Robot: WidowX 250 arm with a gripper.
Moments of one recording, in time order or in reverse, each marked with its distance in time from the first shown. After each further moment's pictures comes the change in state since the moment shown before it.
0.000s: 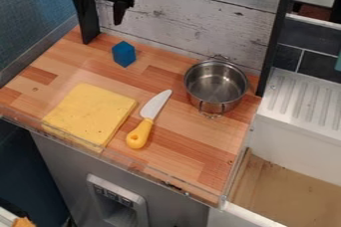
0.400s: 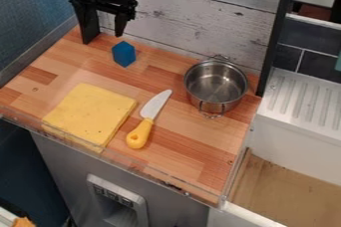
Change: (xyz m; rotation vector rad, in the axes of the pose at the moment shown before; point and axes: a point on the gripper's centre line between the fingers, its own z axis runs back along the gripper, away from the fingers) arm -0.007 -0.005 -0.019 -0.001 0.041 -0.015
